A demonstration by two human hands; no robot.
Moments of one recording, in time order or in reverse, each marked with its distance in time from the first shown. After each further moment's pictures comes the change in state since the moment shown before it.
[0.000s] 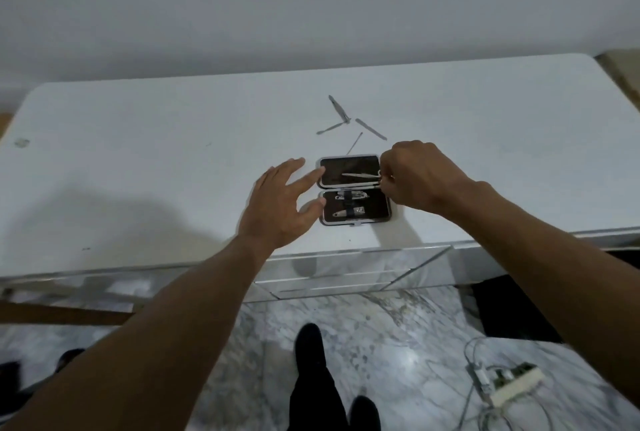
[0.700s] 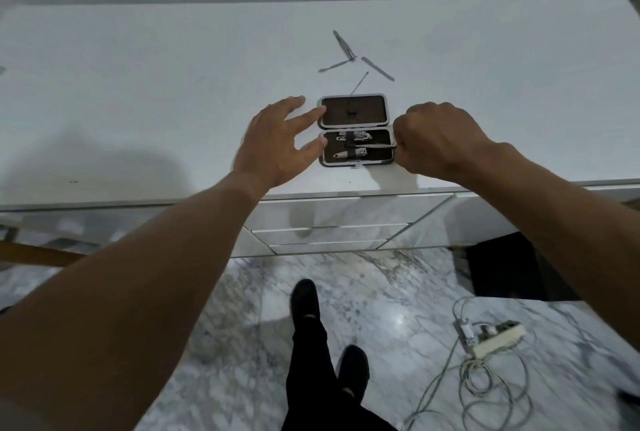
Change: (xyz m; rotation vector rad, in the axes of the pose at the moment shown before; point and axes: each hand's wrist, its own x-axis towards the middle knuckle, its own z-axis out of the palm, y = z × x) left_hand 0.001 -0.003 0.005 0.008 0.062 0.019; right_hand -0.031 -0.006 0.016 -0.122 -0.054 0.017
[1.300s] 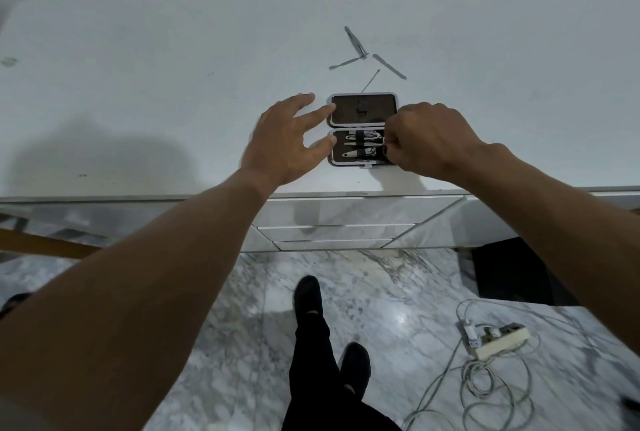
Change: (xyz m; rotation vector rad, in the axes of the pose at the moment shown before) left_hand 0.000 0.000 -0.001 -0.010 -0.012 -0.020; right_hand 0.015 -0.015 0.006 0.068 0.036 -0.037
